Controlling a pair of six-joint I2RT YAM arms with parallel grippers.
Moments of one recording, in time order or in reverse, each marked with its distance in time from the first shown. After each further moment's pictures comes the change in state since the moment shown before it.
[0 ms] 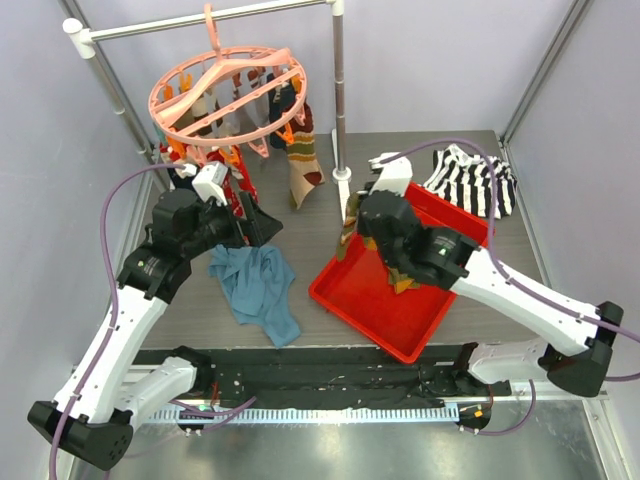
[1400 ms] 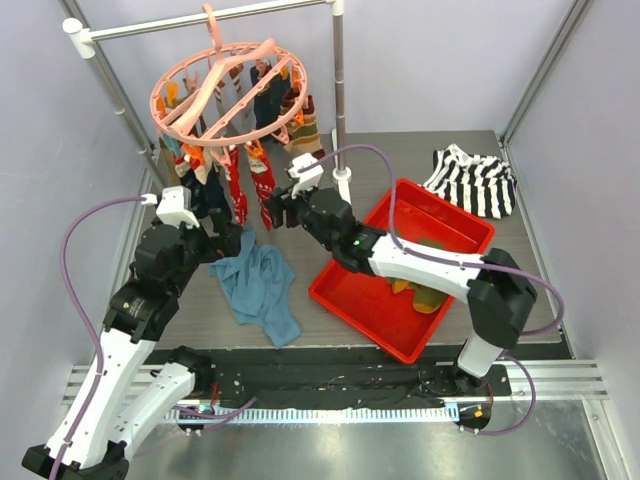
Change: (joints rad) left arm 0.000 -0.248 -0.162 -0.022 -0.491 0.130; right arm -0.050 0.404 -0.056 0.828 -0.433 -0.287
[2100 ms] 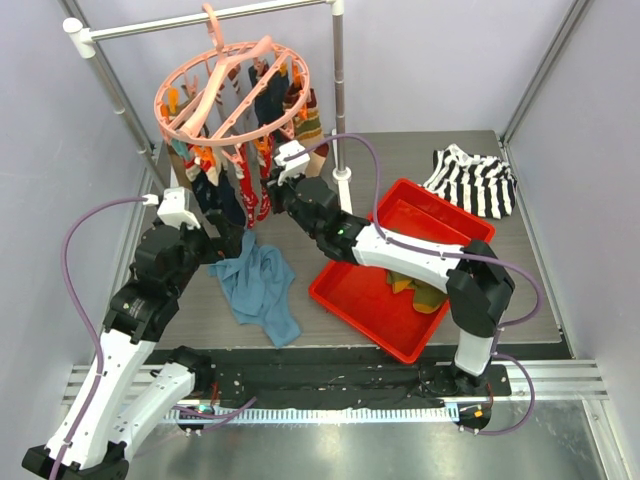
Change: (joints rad) left arm 0.000 -0.005 -0.005 0.001 0.020 0.000; right arm 0.003 0.152 0.181 0.039 0.027 -0.048
